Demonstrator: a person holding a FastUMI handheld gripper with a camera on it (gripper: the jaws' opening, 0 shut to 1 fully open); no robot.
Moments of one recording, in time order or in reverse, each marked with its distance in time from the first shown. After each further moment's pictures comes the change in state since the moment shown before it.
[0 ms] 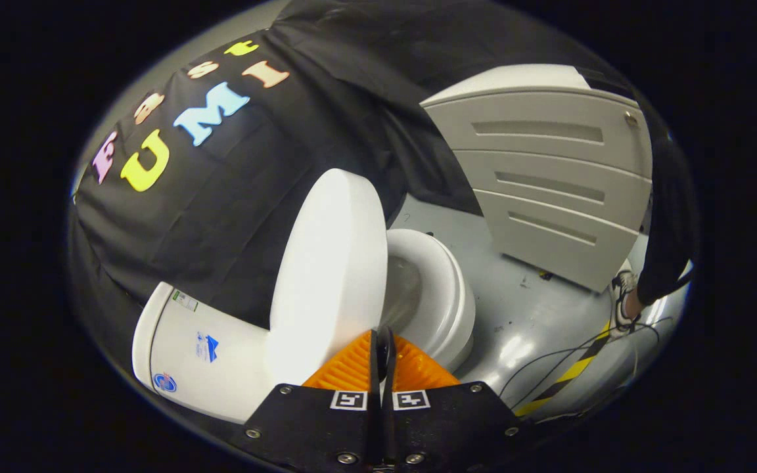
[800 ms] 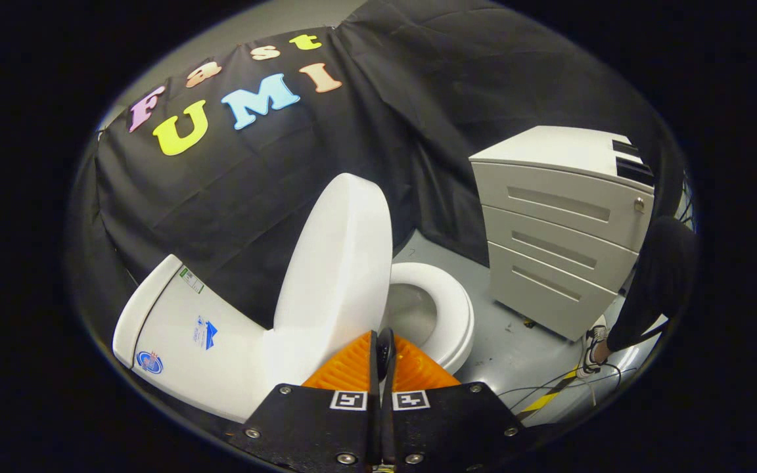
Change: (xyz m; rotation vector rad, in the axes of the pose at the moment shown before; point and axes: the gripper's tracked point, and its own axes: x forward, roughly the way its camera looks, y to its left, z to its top) arm -0.035 0.050 0.015 -0.174 -0.133 -0.041
